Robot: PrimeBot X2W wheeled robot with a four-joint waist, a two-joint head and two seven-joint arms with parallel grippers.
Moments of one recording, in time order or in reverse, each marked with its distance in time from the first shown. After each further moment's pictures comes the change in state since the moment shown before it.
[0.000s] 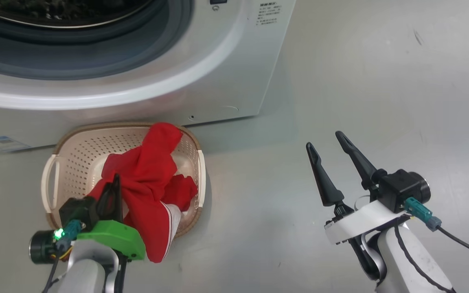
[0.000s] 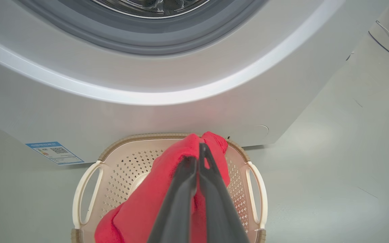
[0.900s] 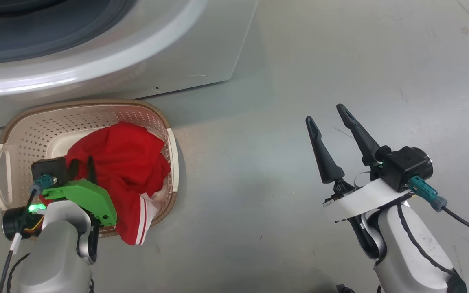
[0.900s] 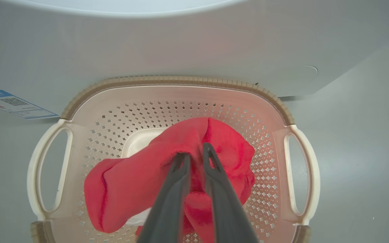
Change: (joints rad) left arm -0.282 0.034 0.065 0.391 -0.033 -0.012 0.083; right arm -0.093 0.001 0.001 -0.005 0.012 0.000 0.000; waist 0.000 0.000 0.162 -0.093
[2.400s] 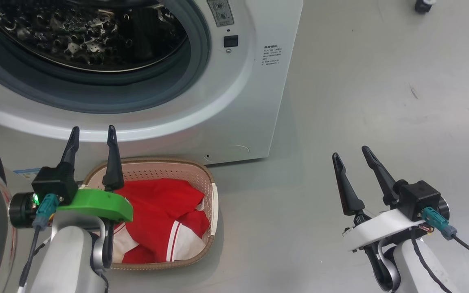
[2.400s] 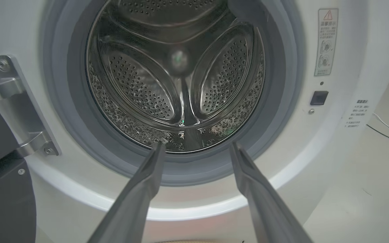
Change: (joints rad) left arm 0.142 -0.037 0.005 -0.396 0.066 -0.012 -0.166; right arm 0.135 0.004 -0.100 0.058 -0.002 -0.020 0.000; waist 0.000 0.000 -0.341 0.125
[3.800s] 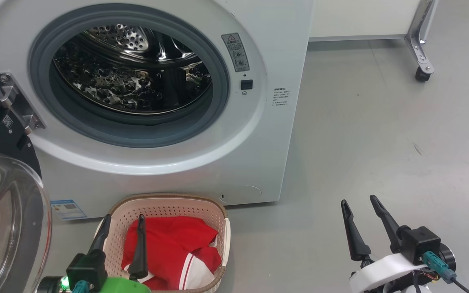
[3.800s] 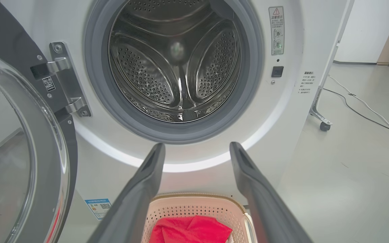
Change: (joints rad) left arm 0.404 0.002 -0.078 -0.235 0.027 0.037 0.044; right arm 0.194 0.006 -0.020 -0.028 -0.014 -0.043 0.000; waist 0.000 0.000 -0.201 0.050
